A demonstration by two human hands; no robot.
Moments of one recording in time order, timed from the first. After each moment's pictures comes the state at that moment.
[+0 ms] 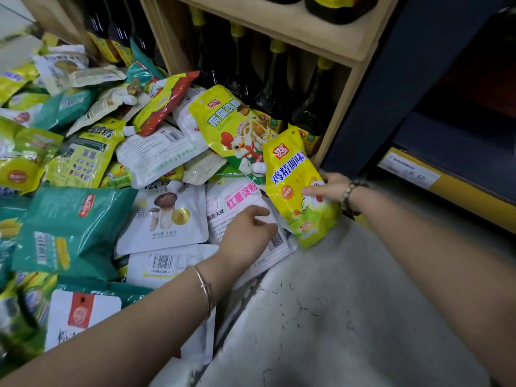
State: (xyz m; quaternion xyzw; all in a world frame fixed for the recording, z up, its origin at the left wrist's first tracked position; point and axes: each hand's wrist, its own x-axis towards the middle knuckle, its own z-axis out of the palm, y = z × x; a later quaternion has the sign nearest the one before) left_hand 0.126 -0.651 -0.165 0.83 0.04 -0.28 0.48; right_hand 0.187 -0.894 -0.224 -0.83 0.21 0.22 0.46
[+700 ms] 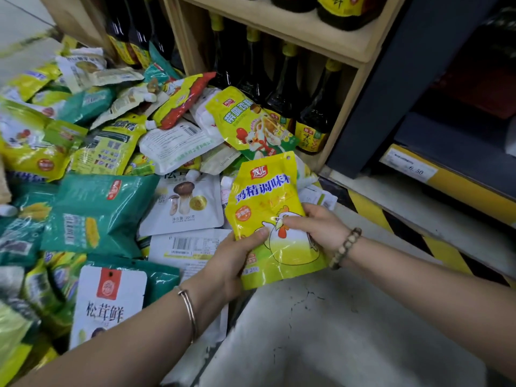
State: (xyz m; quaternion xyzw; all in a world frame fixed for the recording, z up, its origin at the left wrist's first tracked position) left_hand 0.075 -0.605 -0.159 0.48 0.21 -0.37 0.76; right_hand 0.081 -0.780 -0.165 -0.68 0.21 0.18 0.68
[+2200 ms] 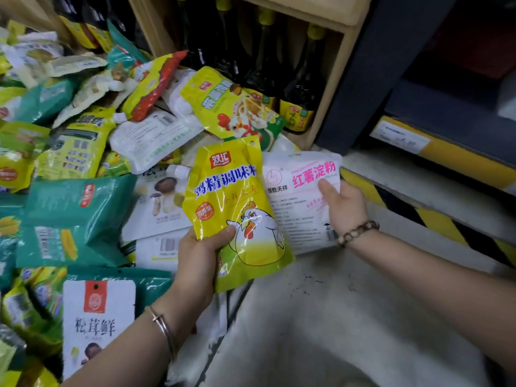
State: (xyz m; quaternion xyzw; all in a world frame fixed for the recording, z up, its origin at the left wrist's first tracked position) left_hand 0.080 -0.578 -0.168 0.60 0.21 -0.22 0.74; right_hand 0.073 -0.805 -0.177 -0.72 0.34 -0.09 0.60
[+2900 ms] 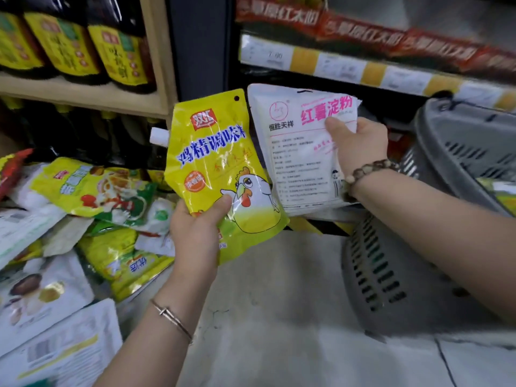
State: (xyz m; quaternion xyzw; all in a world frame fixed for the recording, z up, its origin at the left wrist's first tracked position) left_hand 0.046 -0.741 -0.067 0.57 -0.04 -0.19 0.80; right_hand -0.031 -0.929 0.029 -0.70 0.41 -0.40 0.42
